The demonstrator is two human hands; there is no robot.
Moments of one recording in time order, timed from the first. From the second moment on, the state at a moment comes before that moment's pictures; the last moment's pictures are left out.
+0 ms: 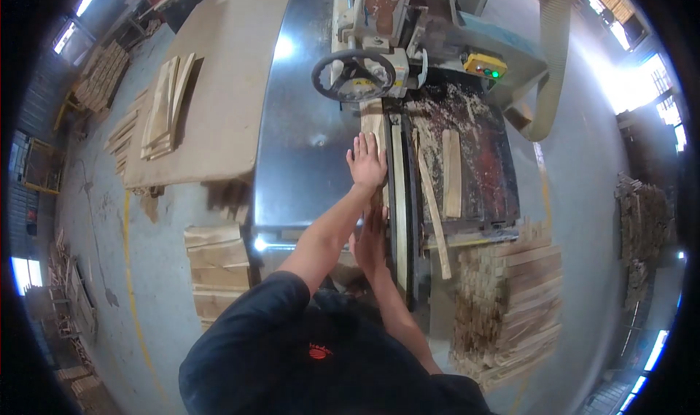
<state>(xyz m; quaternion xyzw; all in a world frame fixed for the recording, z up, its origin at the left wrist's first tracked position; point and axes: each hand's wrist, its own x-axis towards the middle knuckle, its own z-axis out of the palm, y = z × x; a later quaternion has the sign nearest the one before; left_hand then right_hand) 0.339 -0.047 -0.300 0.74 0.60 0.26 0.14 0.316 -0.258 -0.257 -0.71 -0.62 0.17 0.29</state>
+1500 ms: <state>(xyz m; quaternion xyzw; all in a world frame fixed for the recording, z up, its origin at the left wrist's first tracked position) -0.036 0.237 -0.238 0.58 0.78 0.21 0.09 0.369 0.021 -0.267 -0.80 -0.51 0.15 0.29</state>
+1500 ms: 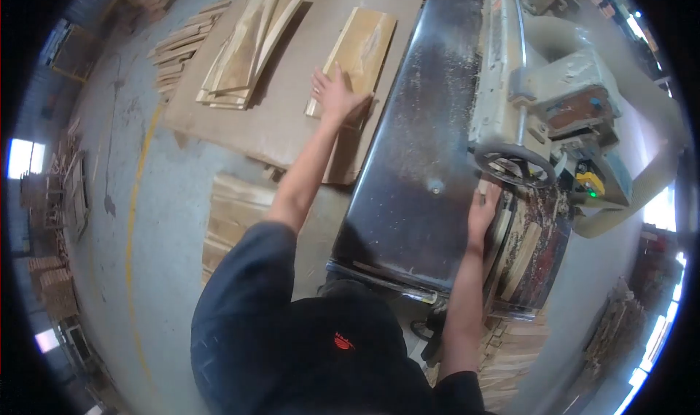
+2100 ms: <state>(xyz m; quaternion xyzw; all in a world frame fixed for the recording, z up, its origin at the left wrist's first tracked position) -0.093 -0.010 -0.261 0.52 0.80 0.30 0.08 0.302 -0.143 -0.300 -0.78 -0.57 0.00 0.26</state>
